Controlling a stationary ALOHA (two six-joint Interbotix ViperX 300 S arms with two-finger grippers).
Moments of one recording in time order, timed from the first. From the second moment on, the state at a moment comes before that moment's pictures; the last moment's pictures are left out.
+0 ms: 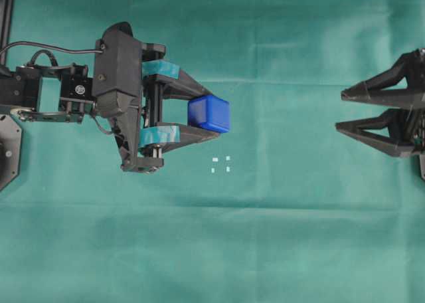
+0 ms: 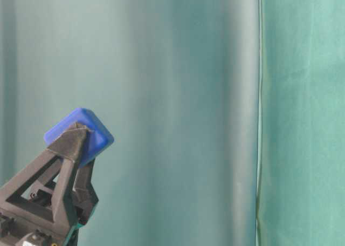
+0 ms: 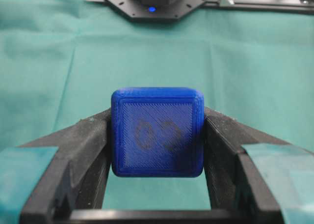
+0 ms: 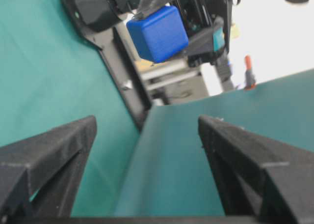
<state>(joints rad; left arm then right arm) 0.00 -0.31 0.57 0.01 0.04 -0.03 -0.03 -0.88 1.03 -0.71 -0.09 -0.39</state>
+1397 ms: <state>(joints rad) 0.01 -0.31 0.57 0.00 0.04 -0.03 -0.03 -0.88 1.02 -0.87 -0.10 -0.43</state>
